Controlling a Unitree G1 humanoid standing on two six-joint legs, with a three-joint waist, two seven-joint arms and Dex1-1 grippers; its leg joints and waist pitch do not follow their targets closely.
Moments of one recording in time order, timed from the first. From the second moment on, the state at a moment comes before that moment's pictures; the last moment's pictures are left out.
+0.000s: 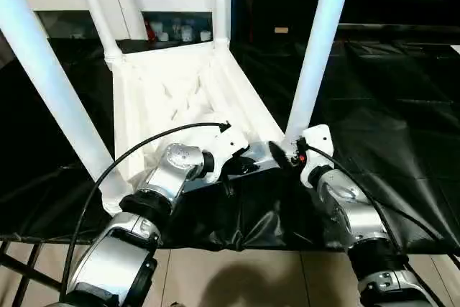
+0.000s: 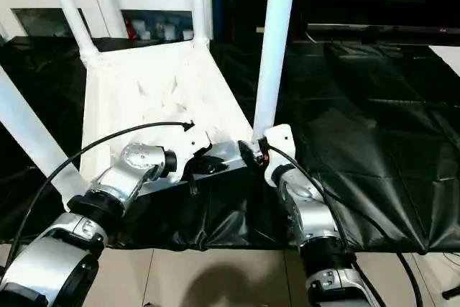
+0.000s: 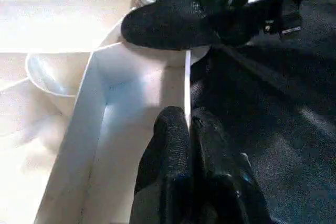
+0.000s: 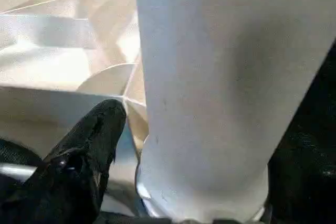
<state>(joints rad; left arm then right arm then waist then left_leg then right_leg) -0.73 0.12 -0.22 0.88 0.15 -0.02 -0.96 -0.42 -0.13 0.00 0.57 0.06 0.04 0.47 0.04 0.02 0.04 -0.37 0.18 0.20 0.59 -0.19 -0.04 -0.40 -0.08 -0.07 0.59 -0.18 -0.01</state>
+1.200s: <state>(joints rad) -0.69 0.27 -0.25 0.86 0.08 -0.13 -1.34 -0.32 -0.34 0.11 0.42 0.20 0.09 1.09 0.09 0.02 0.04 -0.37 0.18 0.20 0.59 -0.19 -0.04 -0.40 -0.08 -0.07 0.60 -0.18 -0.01</state>
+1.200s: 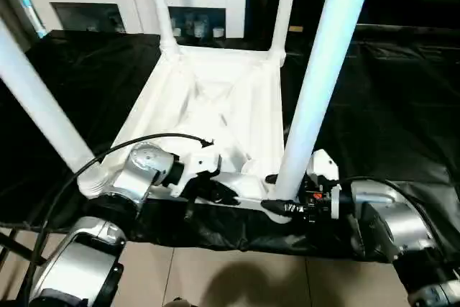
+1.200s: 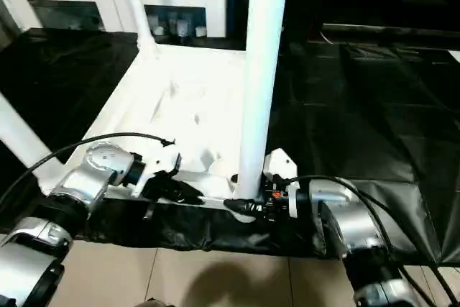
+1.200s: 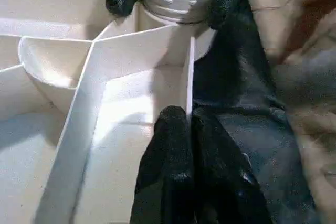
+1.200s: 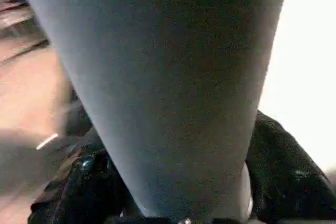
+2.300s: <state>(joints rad) -0.66 0.22 -0.25 0.81 0.10 -0.13 -1.17 -0.32 -0.31 0.10 0.42 0.12 0.03 0.86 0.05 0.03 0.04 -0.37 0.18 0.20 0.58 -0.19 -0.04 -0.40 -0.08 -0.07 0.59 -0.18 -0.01</state>
